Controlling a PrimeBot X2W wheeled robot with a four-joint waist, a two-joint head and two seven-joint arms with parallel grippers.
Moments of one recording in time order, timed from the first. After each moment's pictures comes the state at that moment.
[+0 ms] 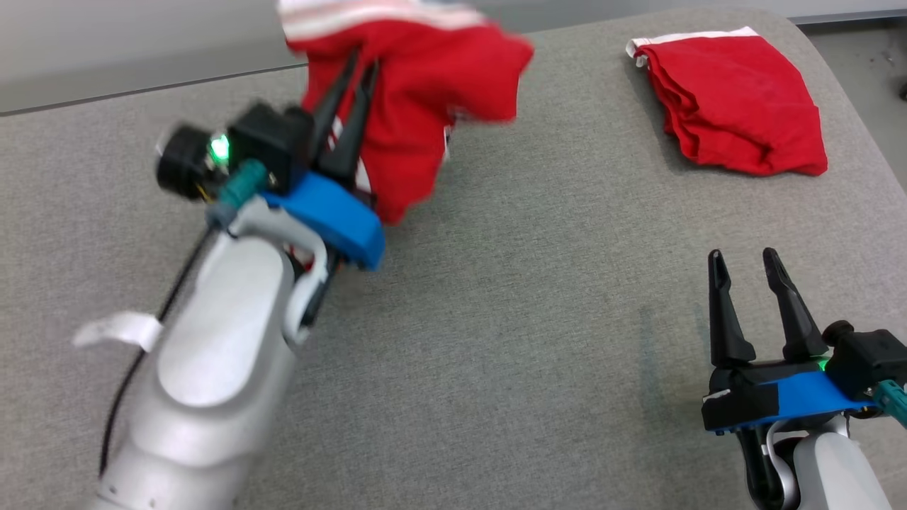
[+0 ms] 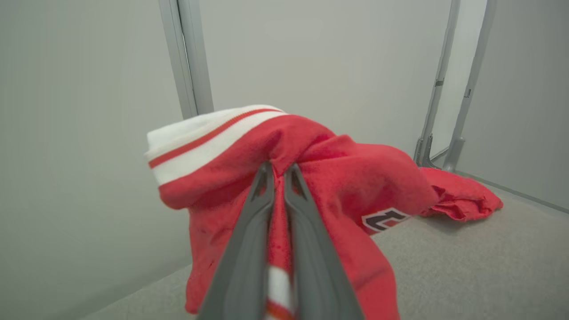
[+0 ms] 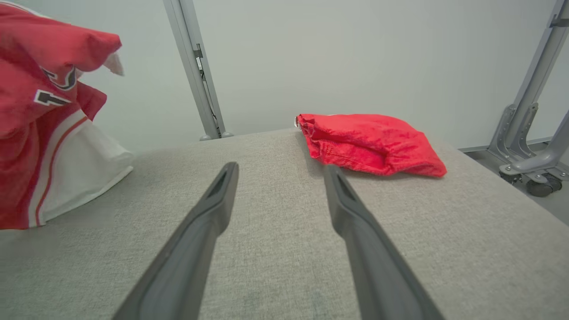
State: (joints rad) left arm -0.76 0.15 -0.43 0.44 -0.27 -0.11 -0.10; right arm -0.20 -0.05 -0.05 0.19 0.20 0.13 -0.25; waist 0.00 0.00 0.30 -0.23
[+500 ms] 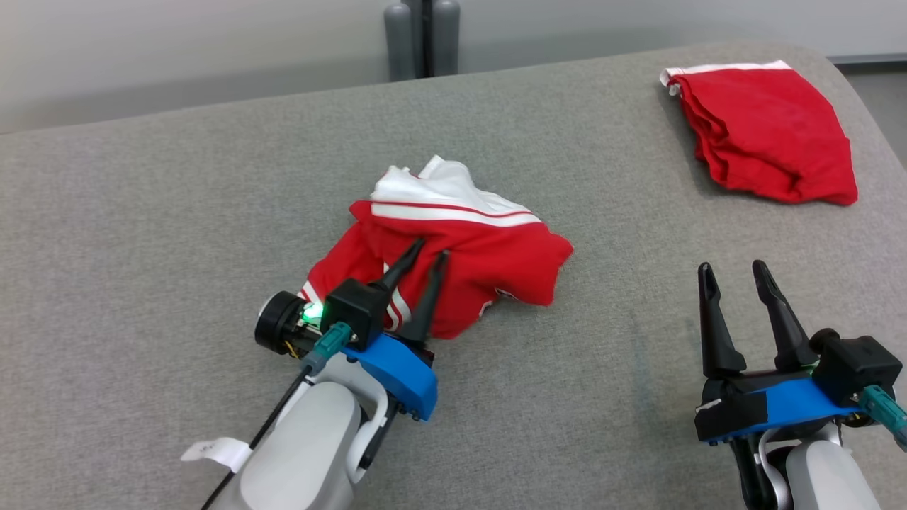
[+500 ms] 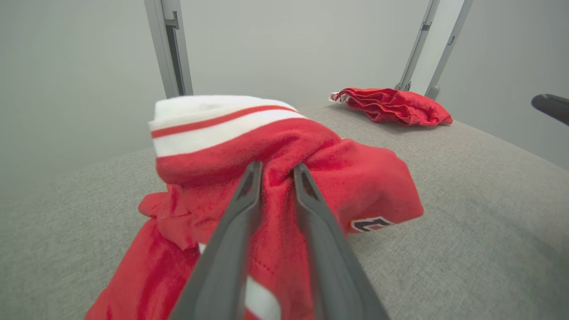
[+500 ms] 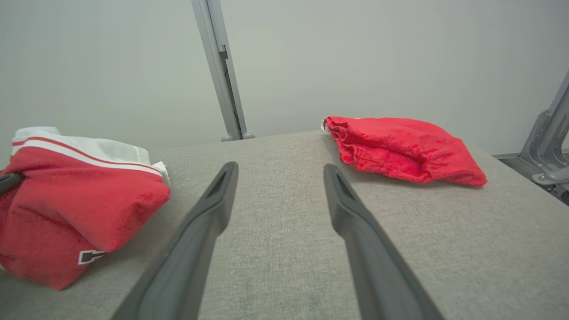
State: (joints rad) left arm -0.48 0.08 -0.55 0.53 -0.29 -0.10 -0.19; right arm -0.19 -0.05 -0.04 0.21 0.19 0.13 -0.24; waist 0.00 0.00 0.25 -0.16
